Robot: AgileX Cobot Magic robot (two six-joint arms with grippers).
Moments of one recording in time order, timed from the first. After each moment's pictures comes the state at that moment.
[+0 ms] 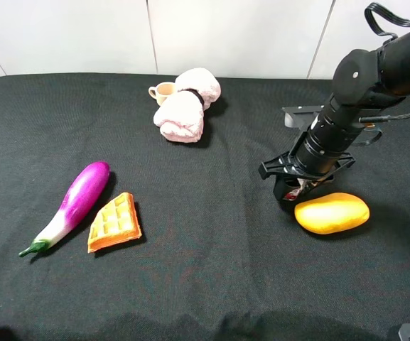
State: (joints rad) left arm 0.00 0.00 -0.49 0.00 1.06 -0.02; right arm 0.41 1.85 -0.87 0.28 0.63 -0.06
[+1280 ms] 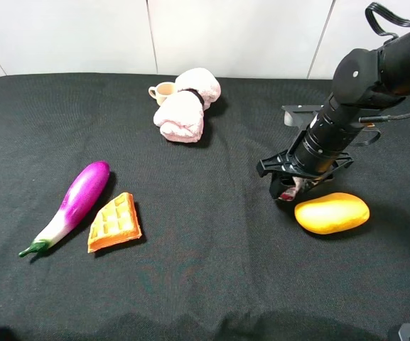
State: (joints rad) left arm 0.00 0.00 -0.49 0.00 1.06 -0.02; right arm 0.41 1.85 -0.87 0.31 0.62 -0.06
